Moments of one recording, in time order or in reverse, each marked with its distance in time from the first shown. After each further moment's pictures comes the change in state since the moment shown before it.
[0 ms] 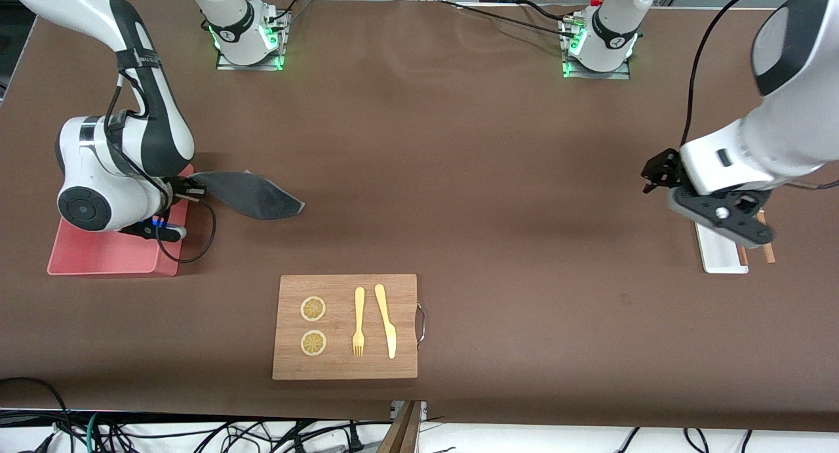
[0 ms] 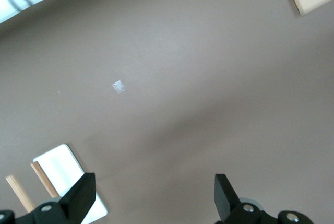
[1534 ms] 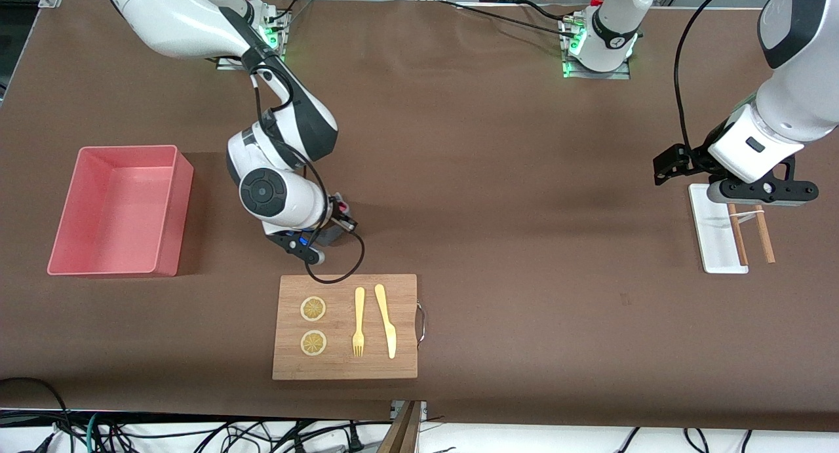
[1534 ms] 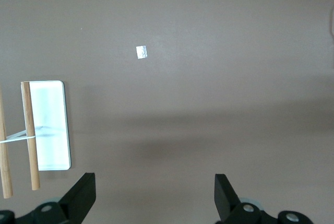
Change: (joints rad) left arm -0.013 -0.160 0.058 -0.263 -0.029 0.093 -0.350; right arm 0.148 0.254 0.360 0.265 0.123 0.378 0.775
